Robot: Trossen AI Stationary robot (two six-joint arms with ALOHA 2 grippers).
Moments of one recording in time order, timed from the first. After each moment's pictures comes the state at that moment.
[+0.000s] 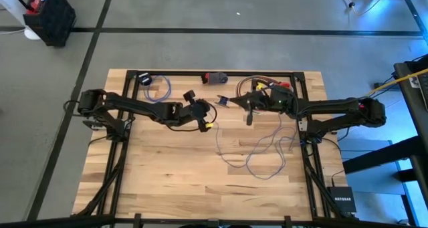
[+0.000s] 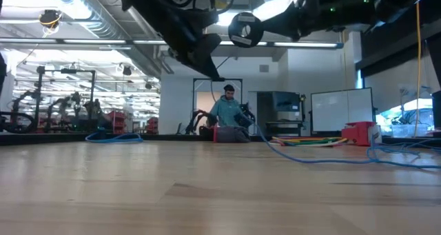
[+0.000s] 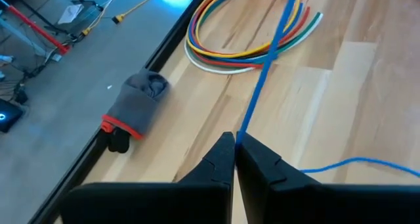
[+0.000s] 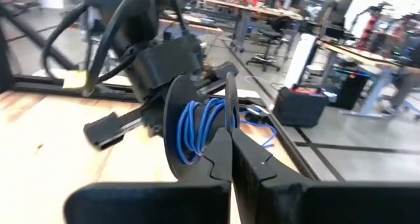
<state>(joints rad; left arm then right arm) 0.02 1.58 1.03 -0.16 -0.61 -0.06 -0.24 1.17 0.59 0.52 -0.12 -0.19</state>
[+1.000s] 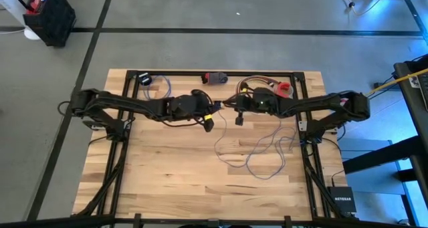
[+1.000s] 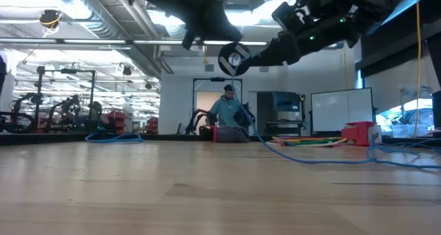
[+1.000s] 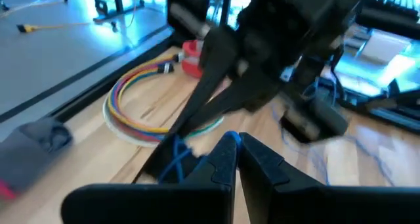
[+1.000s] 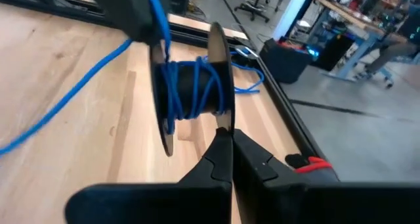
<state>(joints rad) 0.03 1.52 1.03 0.16 -0.32 -0.27 -0.24 1.41 0.66 0.47 0.00 -0.33</state>
